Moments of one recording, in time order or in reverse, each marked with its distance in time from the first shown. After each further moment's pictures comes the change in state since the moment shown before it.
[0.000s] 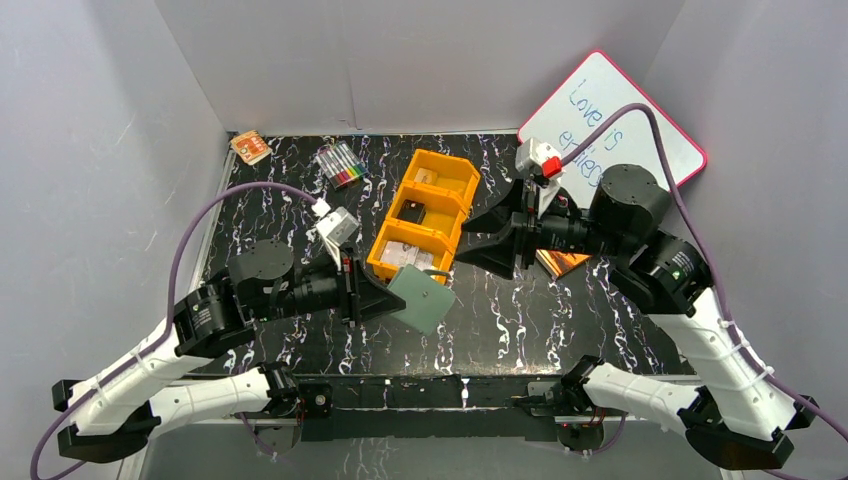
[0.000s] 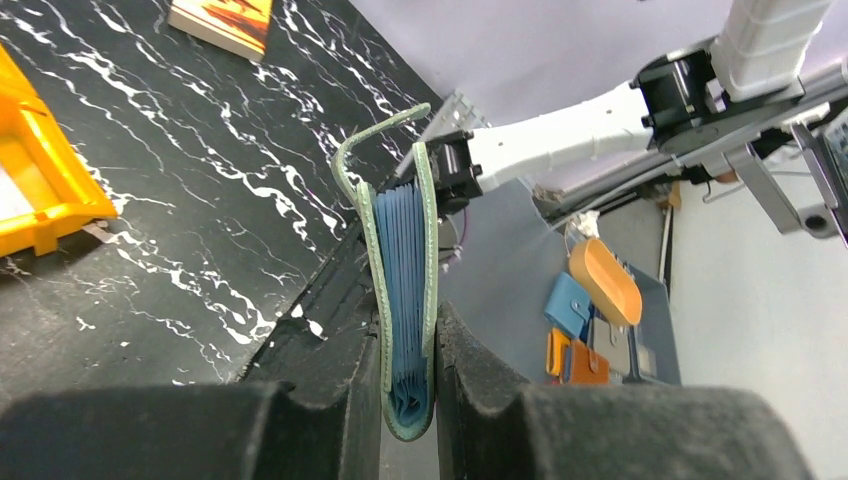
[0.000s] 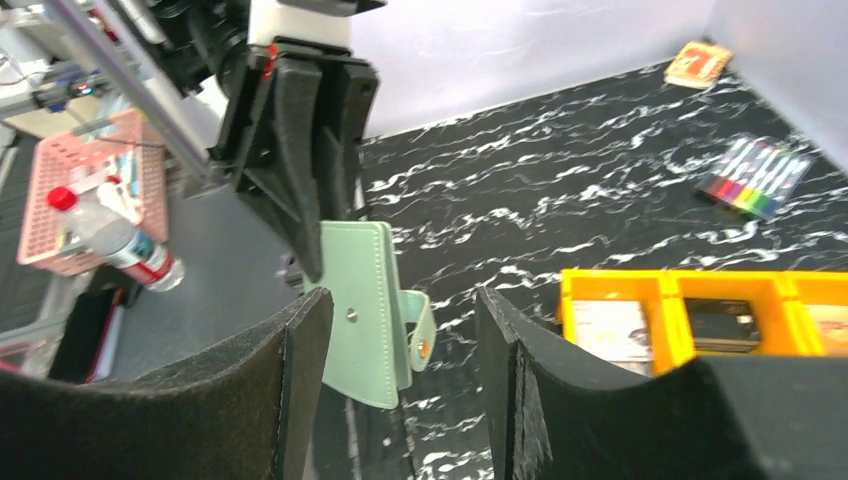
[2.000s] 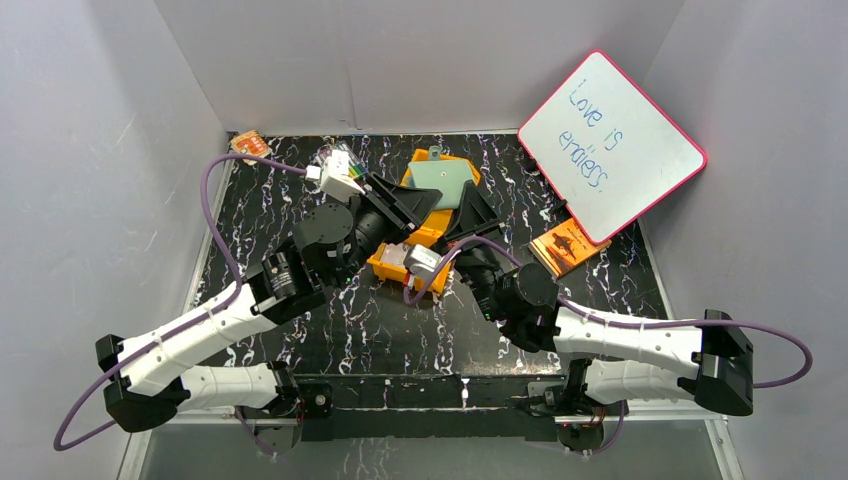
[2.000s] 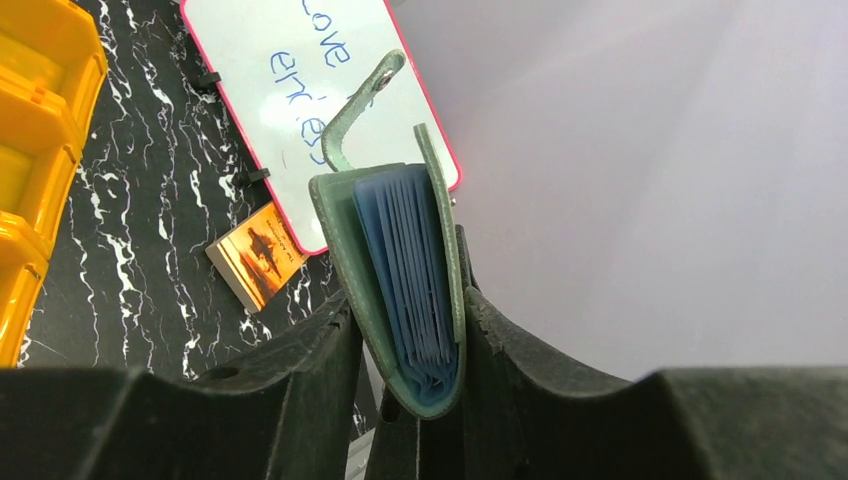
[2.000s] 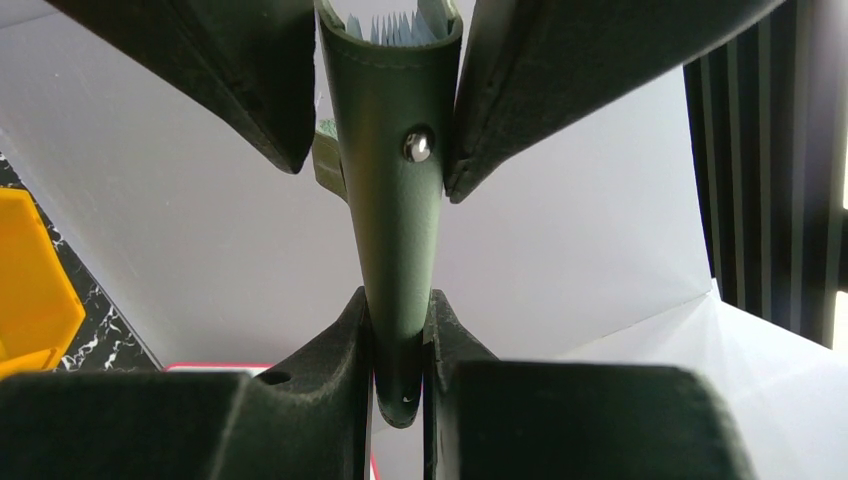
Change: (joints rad) left arm -0.003 0.318 0.087 0.429 -0.652 -0.439; right arm 0.480 0.125 -0.734 1.413 1.291 -1.790
